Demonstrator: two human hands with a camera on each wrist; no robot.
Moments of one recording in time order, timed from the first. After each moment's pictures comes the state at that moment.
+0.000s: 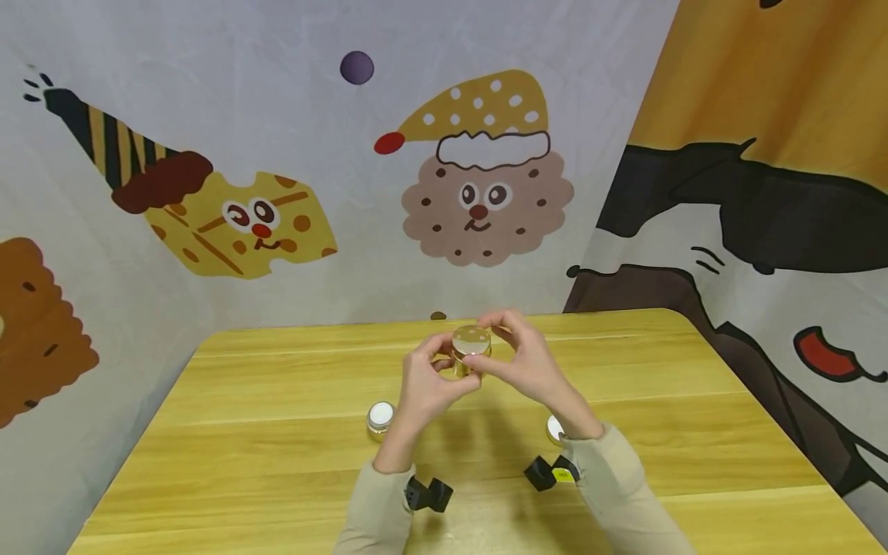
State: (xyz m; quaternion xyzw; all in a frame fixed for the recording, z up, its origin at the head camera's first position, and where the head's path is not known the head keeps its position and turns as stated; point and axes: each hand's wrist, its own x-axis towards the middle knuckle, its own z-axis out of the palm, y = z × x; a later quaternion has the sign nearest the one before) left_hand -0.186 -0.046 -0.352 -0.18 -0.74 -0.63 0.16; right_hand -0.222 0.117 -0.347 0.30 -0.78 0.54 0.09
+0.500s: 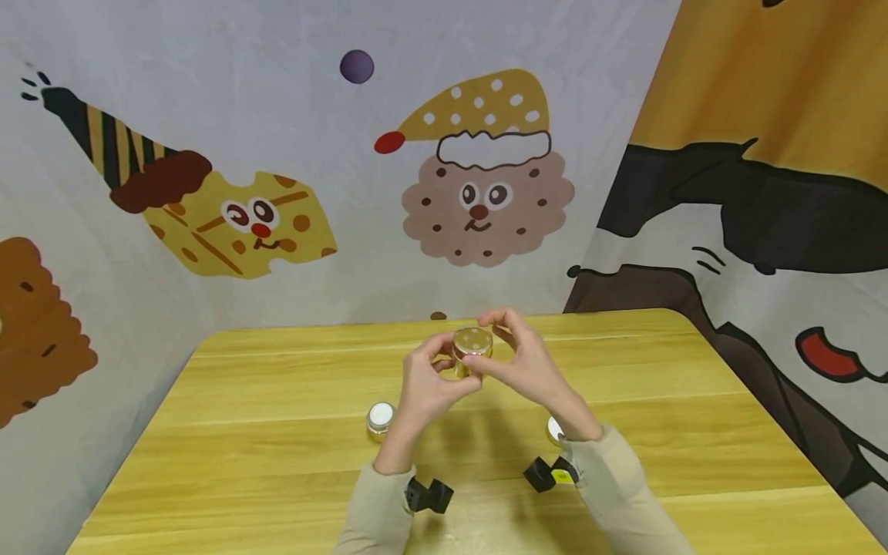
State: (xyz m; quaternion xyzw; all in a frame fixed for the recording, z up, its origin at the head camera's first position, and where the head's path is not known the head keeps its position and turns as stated) left_hand -0.188 -0.046 -0.353 -0.19 -0.73 -0.63 0.16; right_hand -0.222 0.116 -0.349 0.29 -0.78 0.55 0.07
